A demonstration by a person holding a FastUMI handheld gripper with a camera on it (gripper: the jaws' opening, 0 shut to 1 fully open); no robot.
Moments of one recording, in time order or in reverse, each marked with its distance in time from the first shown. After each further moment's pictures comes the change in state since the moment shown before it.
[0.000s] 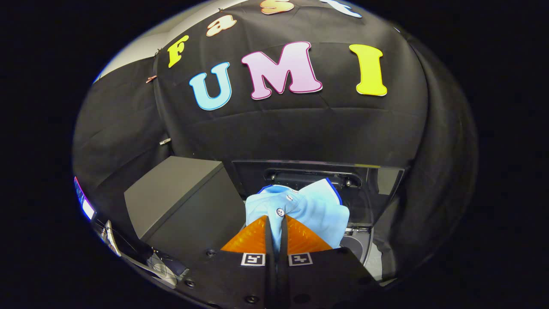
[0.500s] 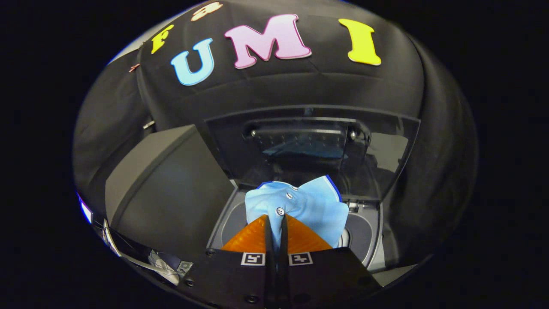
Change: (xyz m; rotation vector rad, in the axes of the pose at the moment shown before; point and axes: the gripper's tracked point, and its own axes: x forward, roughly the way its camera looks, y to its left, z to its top) arm 0.051 -0.028 -0.080 0.055 0.183 -0.089
